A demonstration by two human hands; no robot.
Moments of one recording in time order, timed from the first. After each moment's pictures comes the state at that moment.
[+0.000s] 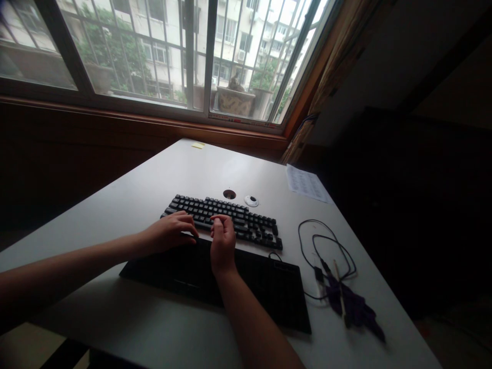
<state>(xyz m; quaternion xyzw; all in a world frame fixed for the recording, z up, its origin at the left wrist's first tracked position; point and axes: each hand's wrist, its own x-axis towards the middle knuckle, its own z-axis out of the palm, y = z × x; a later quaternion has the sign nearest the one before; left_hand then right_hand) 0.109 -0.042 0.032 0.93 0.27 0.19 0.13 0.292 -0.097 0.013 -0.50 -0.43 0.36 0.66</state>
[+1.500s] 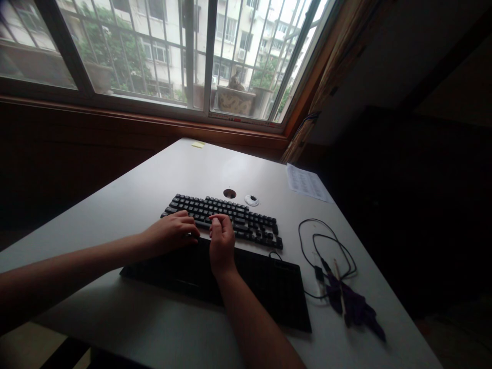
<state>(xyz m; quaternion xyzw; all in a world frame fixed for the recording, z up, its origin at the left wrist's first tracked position) 0.117 -0.054 0.045 0.95 0.28 0.15 0.06 0.290 -0.099 0.017 -0.50 -0.46 0.35 0.64</state>
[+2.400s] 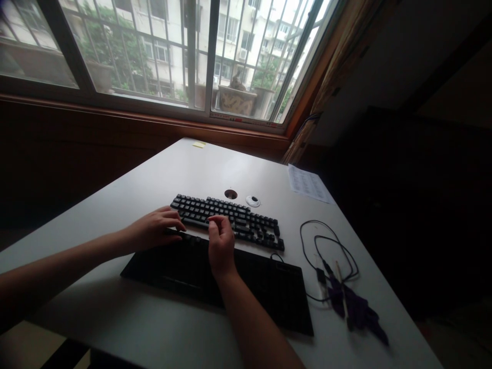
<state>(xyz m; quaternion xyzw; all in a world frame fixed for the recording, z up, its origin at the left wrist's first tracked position) 0.067 -0.042 0.036 0.93 0.28 0.20 0.11 0.291 -0.102 0.016 -0.53 -0.50 0.33 0.60</state>
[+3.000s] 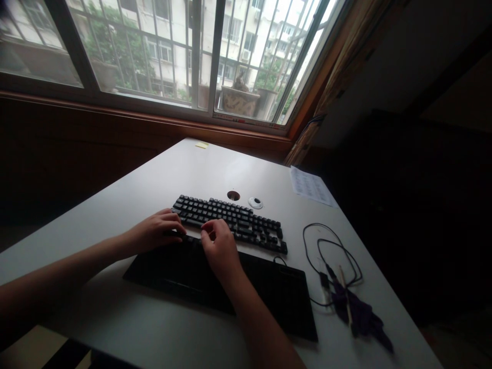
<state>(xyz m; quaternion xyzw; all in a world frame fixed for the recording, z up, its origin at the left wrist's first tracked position) 0.059 -0.040 0.022 0.92 0.28 0.23 0.13 0.297 -0.108 0.036 -0.54 -0.67 0.26 0.44</state>
